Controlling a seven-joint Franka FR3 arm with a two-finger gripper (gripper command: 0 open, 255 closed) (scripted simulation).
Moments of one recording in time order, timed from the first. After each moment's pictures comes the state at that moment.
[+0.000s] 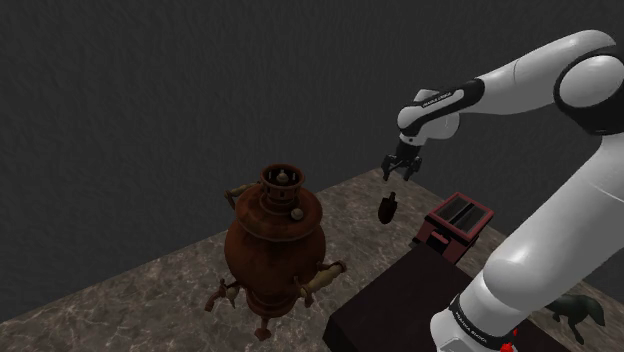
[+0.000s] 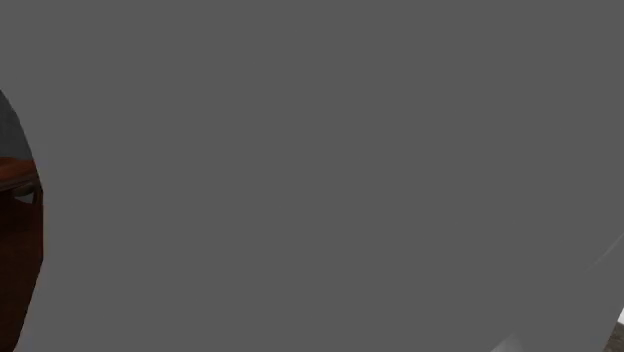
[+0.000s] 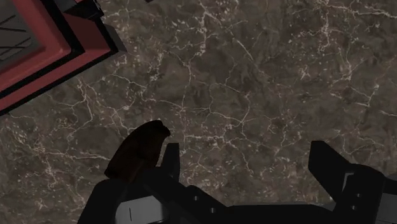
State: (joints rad) arm -0.10 -0.06 -0.38 -2.36 0.03 2.26 -0.07
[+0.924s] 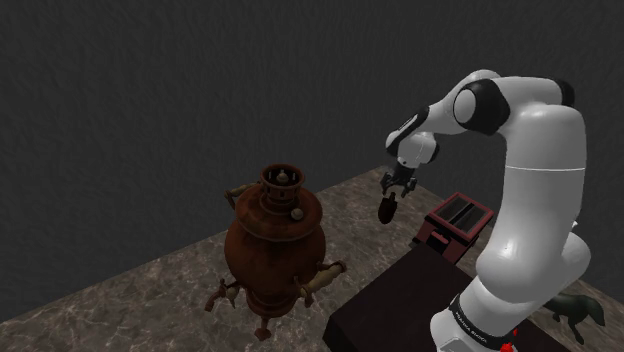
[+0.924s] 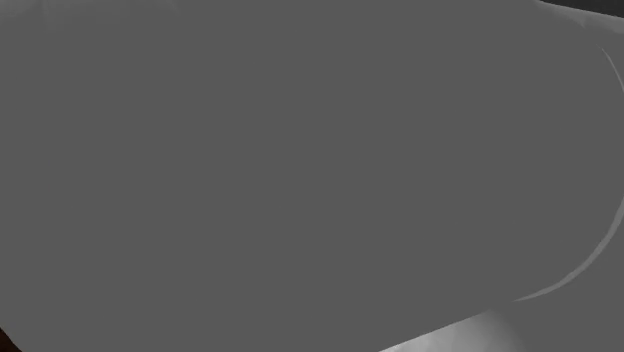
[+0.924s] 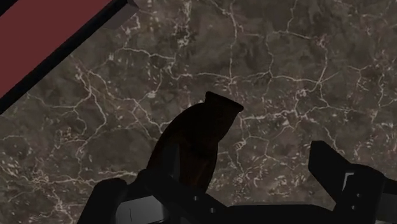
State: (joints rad) arm -0.27 0.47 -0.37 -2.07 0.38 2.41 -0.27
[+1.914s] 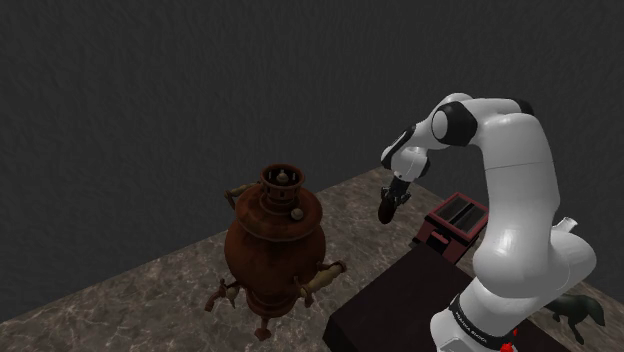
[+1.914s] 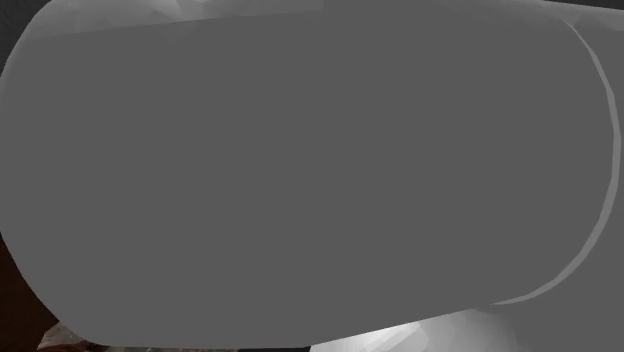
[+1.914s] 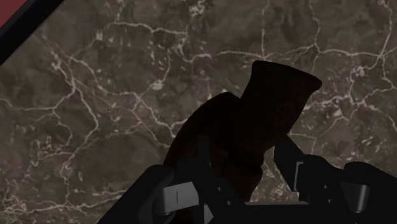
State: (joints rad) arm -0.37 0.72 -0.30 -1.91 0.49 2.47 -0.32
